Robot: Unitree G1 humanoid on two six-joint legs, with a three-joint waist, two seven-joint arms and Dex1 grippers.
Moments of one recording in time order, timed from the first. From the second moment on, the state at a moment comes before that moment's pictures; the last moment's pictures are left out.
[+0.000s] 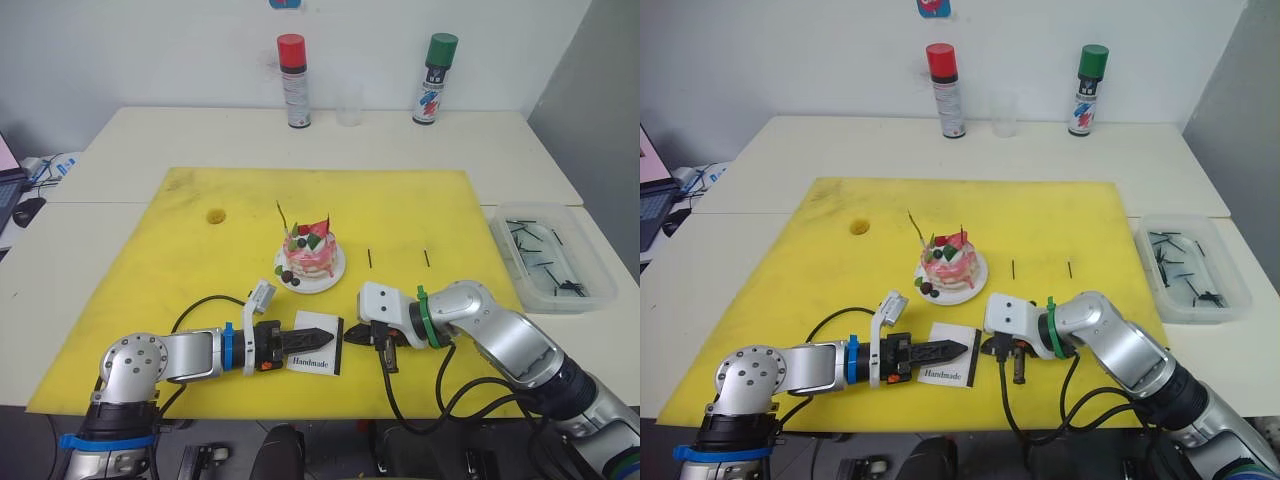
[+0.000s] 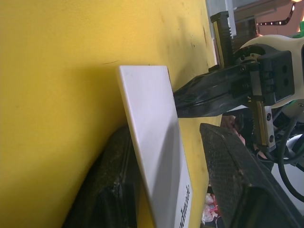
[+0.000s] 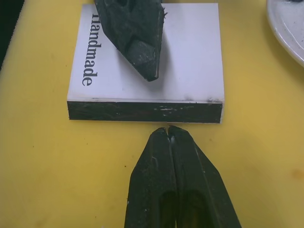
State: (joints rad) left arm -0.20 0.52 0.14 -0.14 -1.37 1.42 -0.30; right arm -0.50 -0.59 0.55 -0.39 0.15 0.75 0.98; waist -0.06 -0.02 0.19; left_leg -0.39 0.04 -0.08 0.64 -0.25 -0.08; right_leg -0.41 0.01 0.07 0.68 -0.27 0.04
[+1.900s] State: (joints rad) left arm -0.03 0.62 0.21 -0.38 -1.55 1.29 -0.21; right arm -0.24 -0.22 0.30 -0.50 0.04 0.77 0.29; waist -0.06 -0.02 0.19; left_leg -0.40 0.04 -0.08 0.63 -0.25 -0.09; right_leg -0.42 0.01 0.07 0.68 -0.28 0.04
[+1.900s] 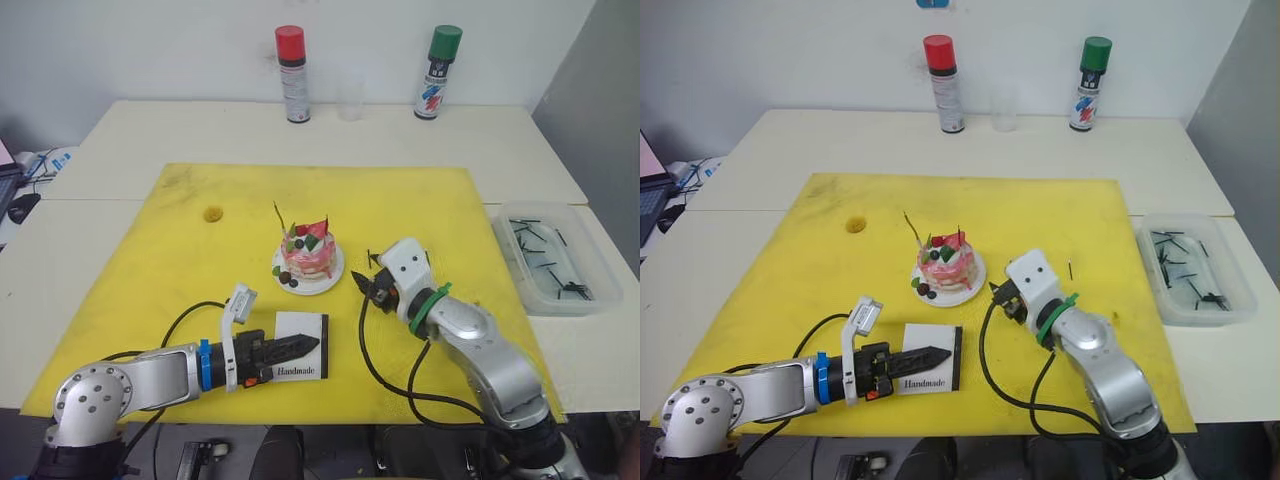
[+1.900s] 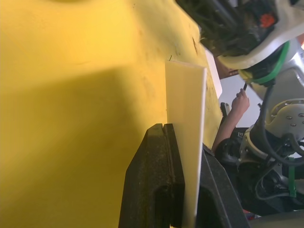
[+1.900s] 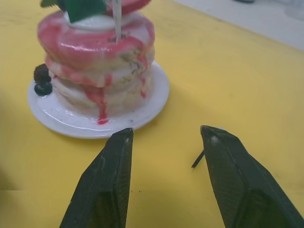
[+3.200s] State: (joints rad) left arm 0.02 0.71 0.13 -0.40 -1.55 1.19 -0.26; right arm -0.12 -0.59 0.09 -0.86 0.38 1.16 0.55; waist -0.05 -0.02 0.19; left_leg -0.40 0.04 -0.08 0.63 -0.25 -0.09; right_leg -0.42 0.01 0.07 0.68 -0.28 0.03
